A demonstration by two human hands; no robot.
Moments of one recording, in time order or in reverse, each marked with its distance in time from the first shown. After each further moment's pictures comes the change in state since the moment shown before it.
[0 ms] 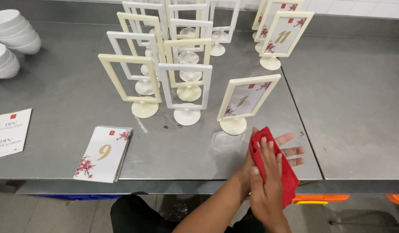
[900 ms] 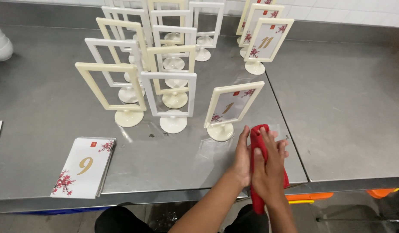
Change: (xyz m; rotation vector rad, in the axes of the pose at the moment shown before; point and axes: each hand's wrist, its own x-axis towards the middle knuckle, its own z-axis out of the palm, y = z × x) left_hand 0.036 -0.018 0.062 0.490 0.708 0.244; right_hand 0.049 0.052 -0.015 -0.134 0.035 0.043
